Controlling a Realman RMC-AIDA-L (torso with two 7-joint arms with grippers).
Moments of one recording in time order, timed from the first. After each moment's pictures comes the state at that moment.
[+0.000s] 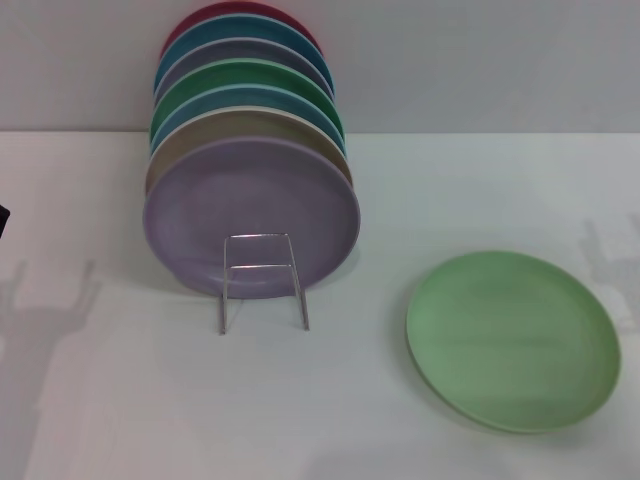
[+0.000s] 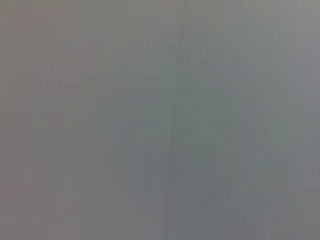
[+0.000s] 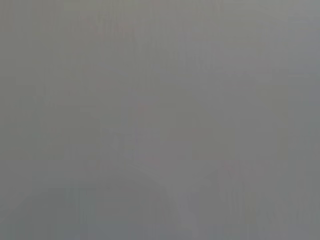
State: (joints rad) left arm -0.25 -2.08 -0.64 -0.25 2.07 1.59 -0.14; right arm 0.38 2.08 0.47 0.13 -1.84 -1.57 0.19
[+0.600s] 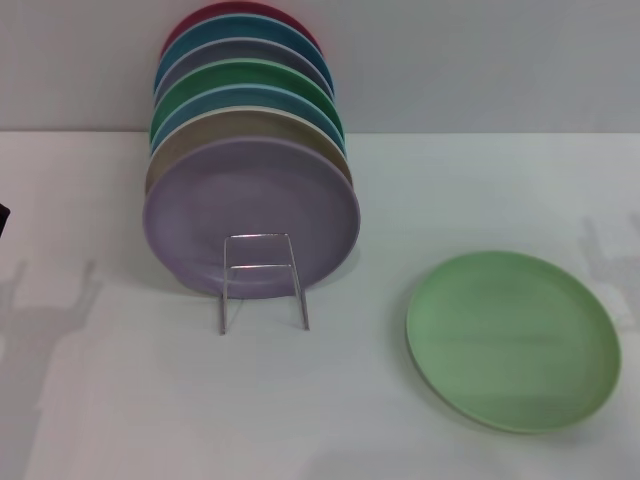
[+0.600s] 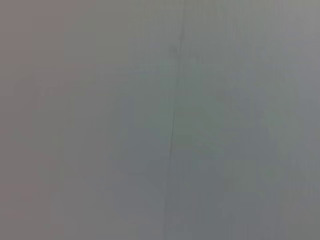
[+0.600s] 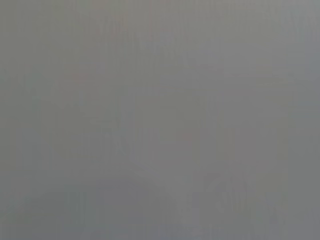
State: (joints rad) left arm -0.25 -2.08 -0.64 -0.26 2.07 1.59 -0.14; right arm 0.39 2.08 0.47 0.12 -1.84 -1.57 0.19
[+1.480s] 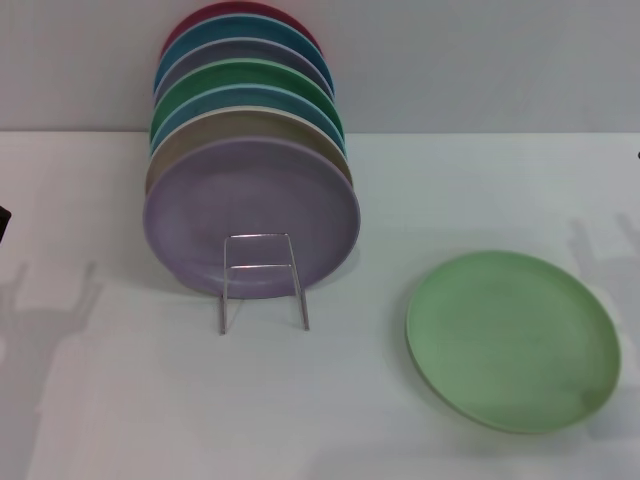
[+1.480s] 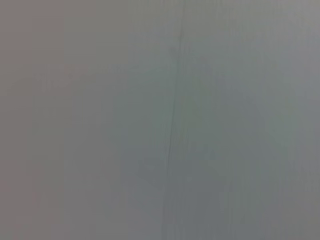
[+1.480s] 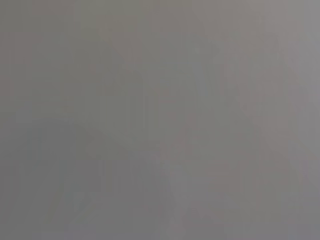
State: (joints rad) left arm -0.24 -2.08 -0.64 -0.26 2.07 1.60 -0.14; right arm 0.38 2.08 0.47 0.17 -1.85 -1.61 -0.56
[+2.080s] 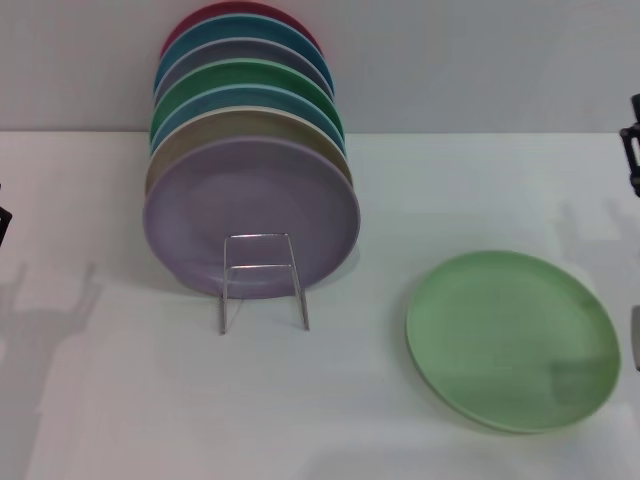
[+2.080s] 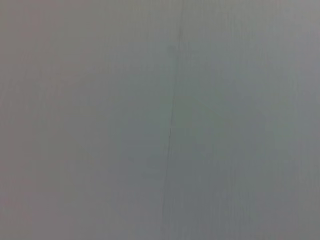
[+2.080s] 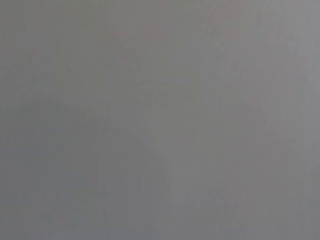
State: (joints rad) left arm -0.24 -2.08 -0.63 -0.26 2.07 1.60 -0.14; right arm 0.41 2.08 0.56 0.32 -1.84 -1.48 -0.66
